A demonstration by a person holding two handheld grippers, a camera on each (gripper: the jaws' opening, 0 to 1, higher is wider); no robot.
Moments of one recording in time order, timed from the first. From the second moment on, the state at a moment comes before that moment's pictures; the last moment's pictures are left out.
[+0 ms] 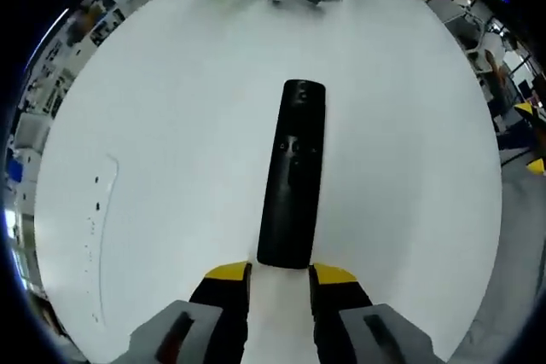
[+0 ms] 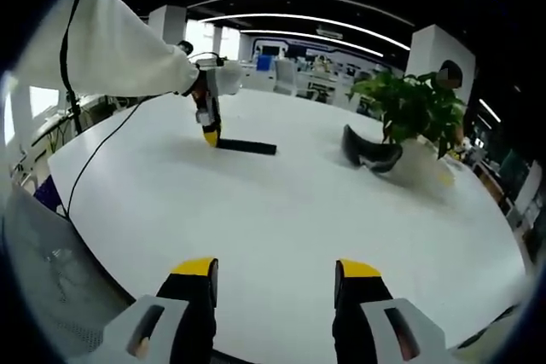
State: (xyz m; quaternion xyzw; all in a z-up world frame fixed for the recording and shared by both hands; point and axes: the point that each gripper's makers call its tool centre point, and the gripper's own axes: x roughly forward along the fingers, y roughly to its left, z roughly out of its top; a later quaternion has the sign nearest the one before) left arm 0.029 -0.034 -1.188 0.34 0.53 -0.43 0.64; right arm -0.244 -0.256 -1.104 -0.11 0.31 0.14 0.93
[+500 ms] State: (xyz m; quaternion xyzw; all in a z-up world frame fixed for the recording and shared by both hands) left arm 0.034 -0.053 -1.190 0.35 0.52 -0.43 0.65; right arm -0.244 -0.255 -1.104 -0.11 0.31 0.14 0.93
